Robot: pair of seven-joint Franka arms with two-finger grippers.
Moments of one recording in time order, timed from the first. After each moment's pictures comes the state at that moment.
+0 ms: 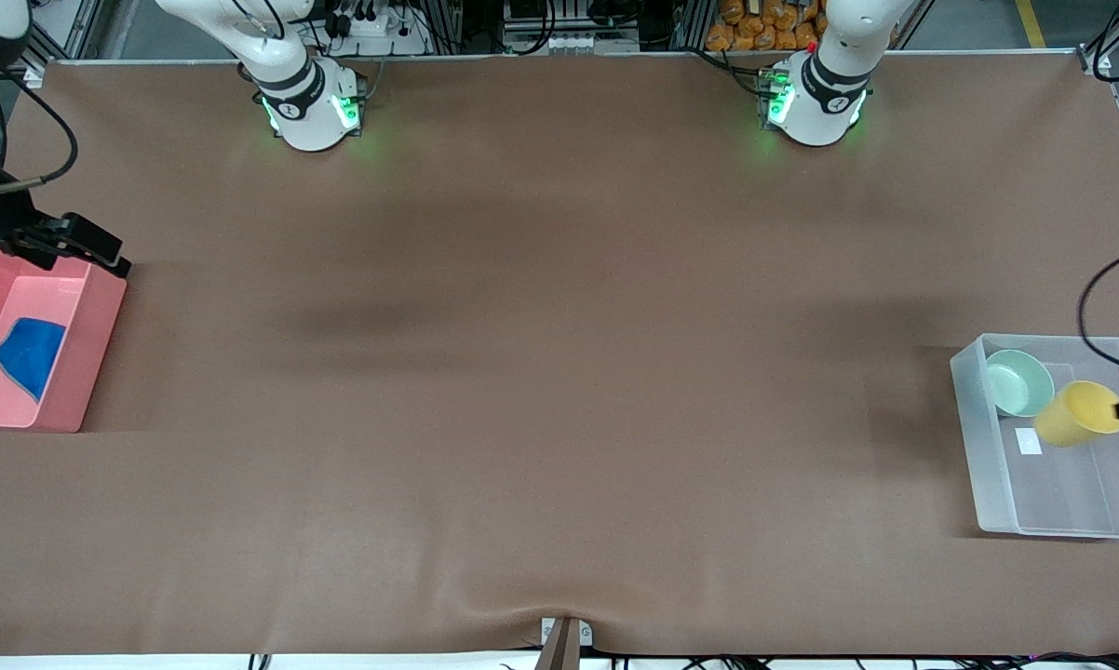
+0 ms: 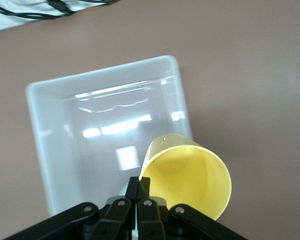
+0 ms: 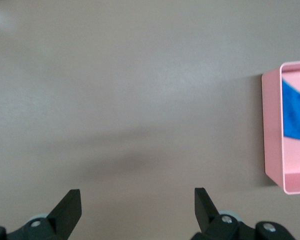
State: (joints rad) left arm 0.82 0.55 -0.59 -1.46 0.24 2.09 0.49; right arm -0.04 -0.05 0.00 -1.69 0.04 1.69 0.09
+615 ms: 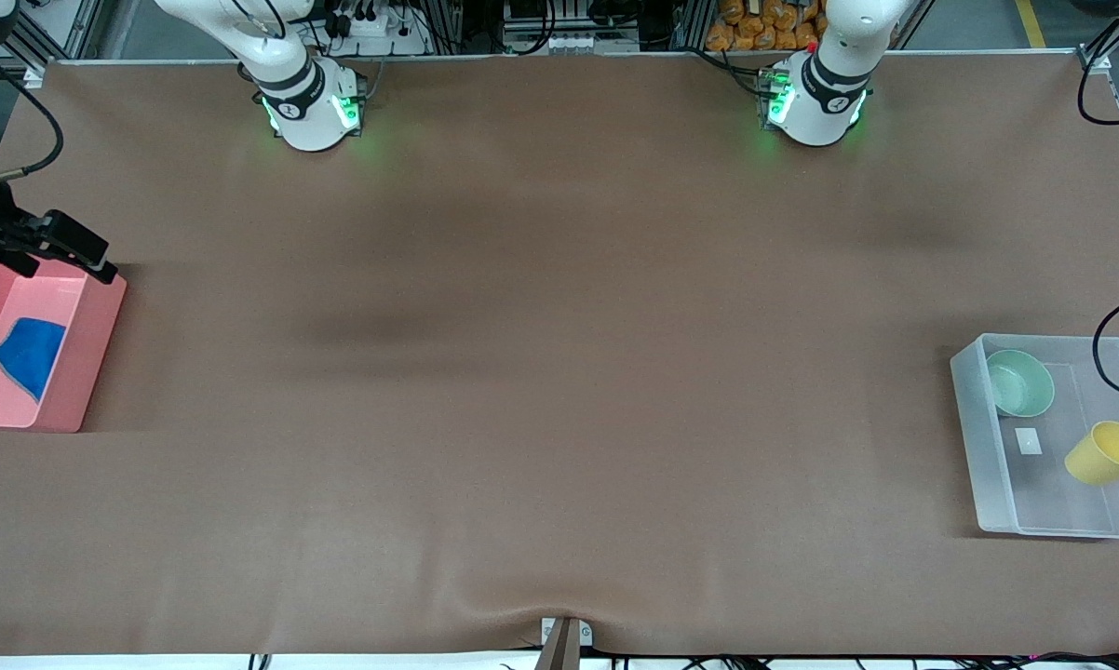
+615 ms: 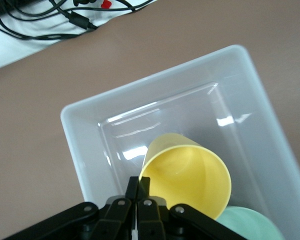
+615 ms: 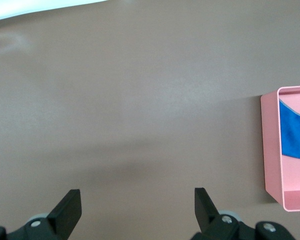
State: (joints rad) left arm 0.81 0.77 -0.51 -1.34 0.24 2.31 0.75; right arm -0.03 -0.02 0.00 -1.61 0.03 1.70 0.09
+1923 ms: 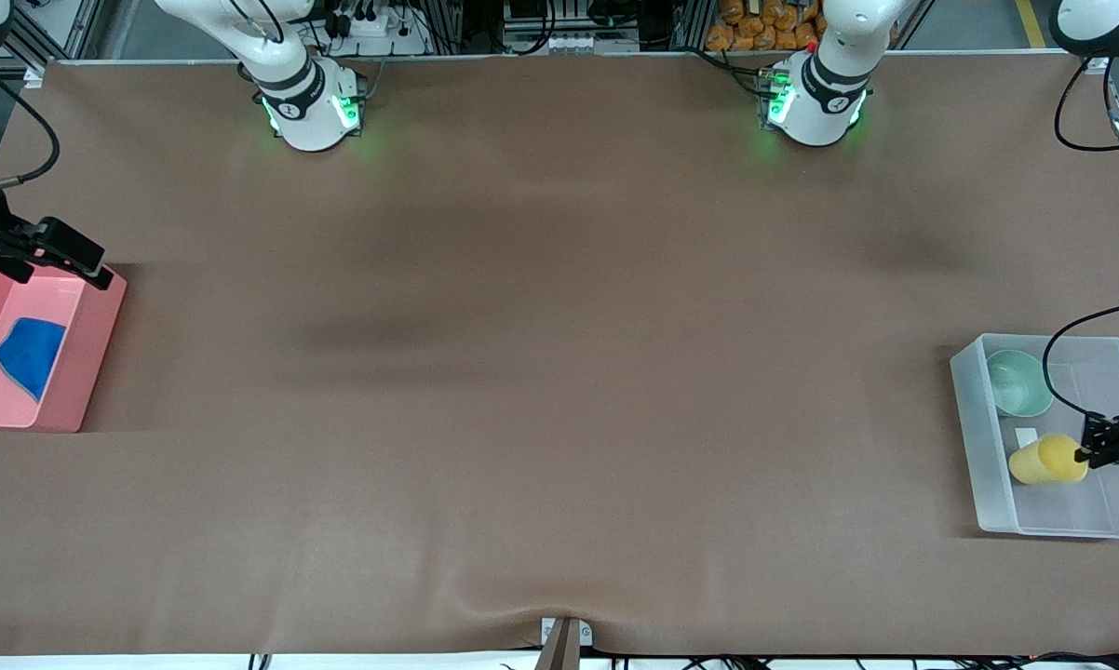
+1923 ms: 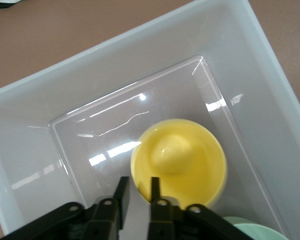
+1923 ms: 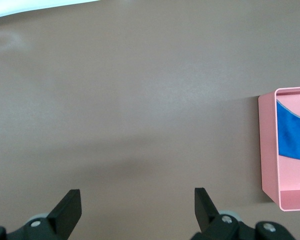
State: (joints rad) left arm 0.75 0.86 -0.46 -1.32 0.24 2.29 0.79; right arm -0.03 0.00 0.00 -1.58 0.02 1.67 0.09
